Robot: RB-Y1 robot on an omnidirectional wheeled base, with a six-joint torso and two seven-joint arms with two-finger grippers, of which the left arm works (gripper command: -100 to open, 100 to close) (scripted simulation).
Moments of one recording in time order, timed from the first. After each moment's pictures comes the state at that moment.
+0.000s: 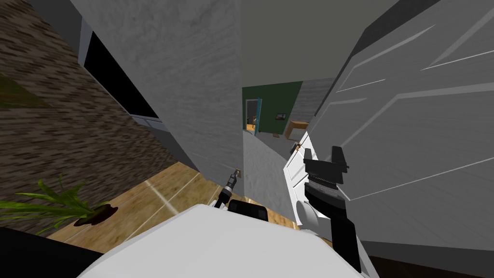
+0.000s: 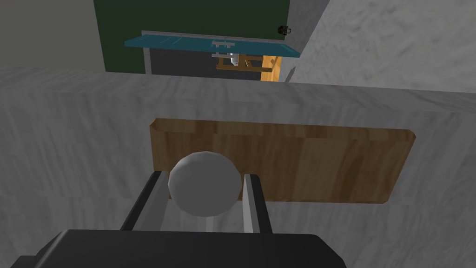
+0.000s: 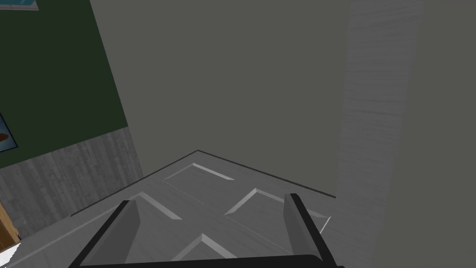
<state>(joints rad) 0.19 0.05 -0.22 -1.02 -0.05 -0.74 0.05</state>
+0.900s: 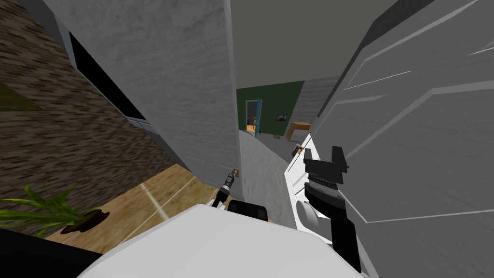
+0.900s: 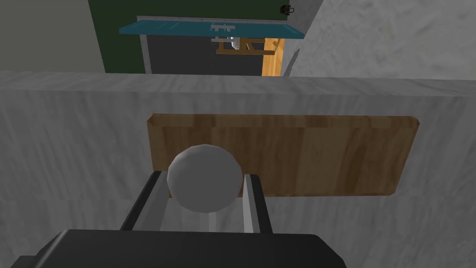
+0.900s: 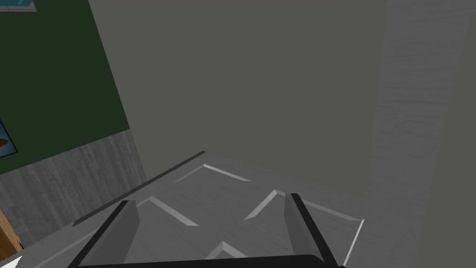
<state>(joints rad) 0.18 0.07 -0.18 -1.00 -0.03 -0.74 0.04</state>
